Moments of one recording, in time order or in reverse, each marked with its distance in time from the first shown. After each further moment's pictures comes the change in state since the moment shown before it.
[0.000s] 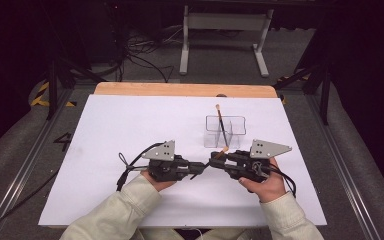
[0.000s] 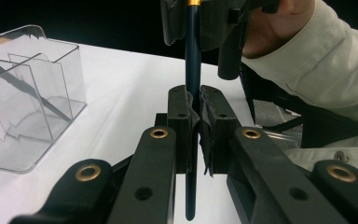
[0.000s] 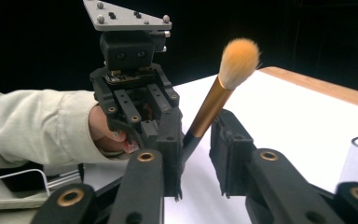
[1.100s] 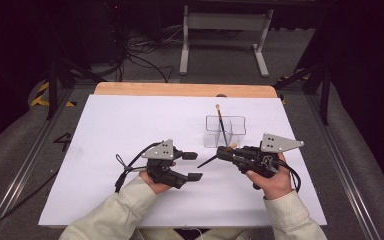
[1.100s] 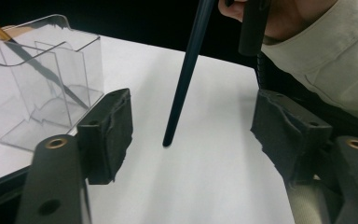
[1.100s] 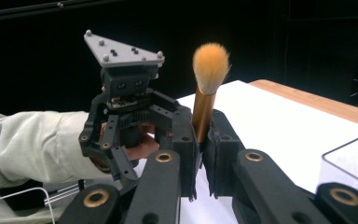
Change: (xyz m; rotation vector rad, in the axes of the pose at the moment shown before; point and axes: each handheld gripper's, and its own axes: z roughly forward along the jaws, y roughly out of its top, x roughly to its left) left arm -0.001 -0.001 -0.006 0.021 0.077 -0.044; right arm -0.004 0.018 -0.018 -0.049 -0.028 0.018
